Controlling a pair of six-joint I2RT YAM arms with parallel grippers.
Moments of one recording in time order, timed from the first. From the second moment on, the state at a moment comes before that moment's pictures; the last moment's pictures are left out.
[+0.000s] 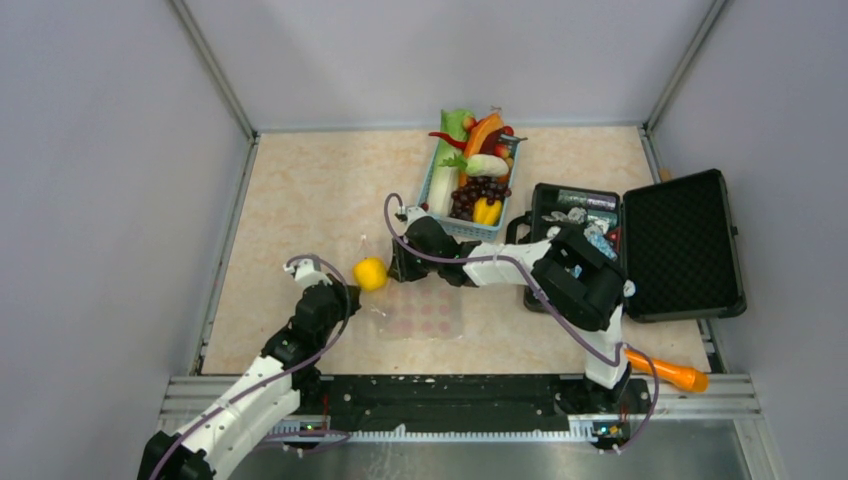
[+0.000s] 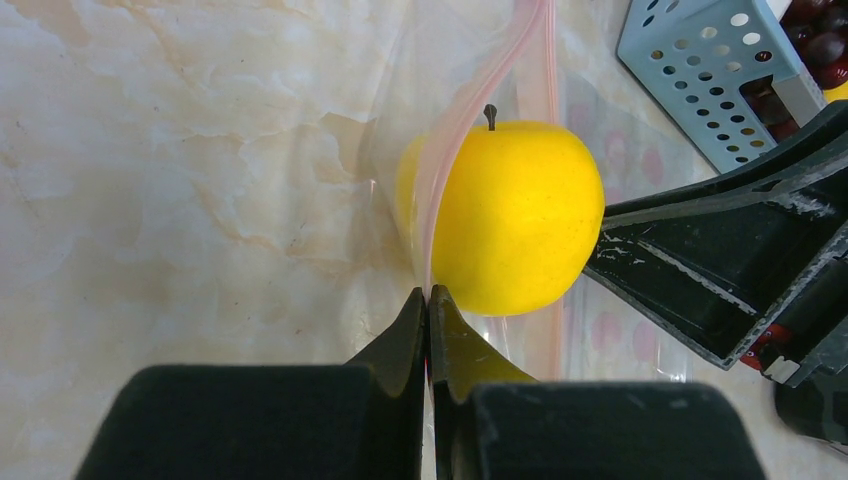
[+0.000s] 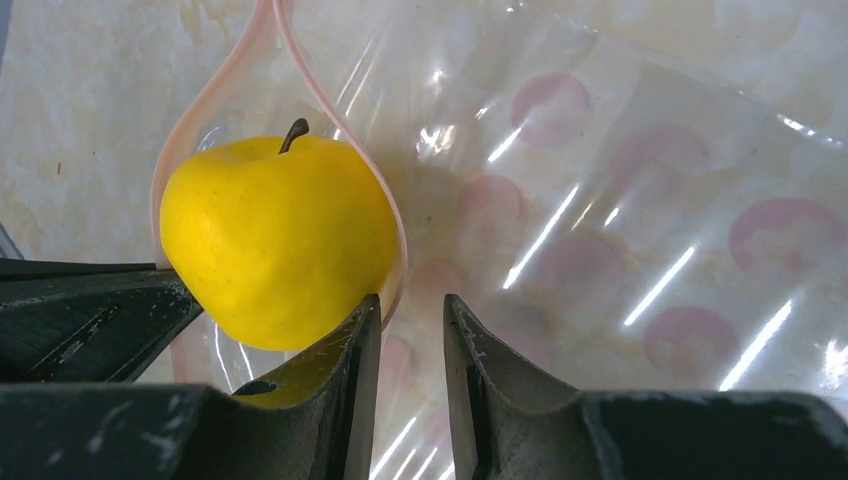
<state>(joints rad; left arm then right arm) -0.48 0.55 0.10 -0.03 -0.28 -0.81 0.95 1.97 1.19 0.16 -0.07 0.57</state>
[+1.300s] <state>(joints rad) -0.48 0.56 0.54 -0.21 -0.21 -0.65 1.01 1.67 1.22 0.04 0.19 0.44</state>
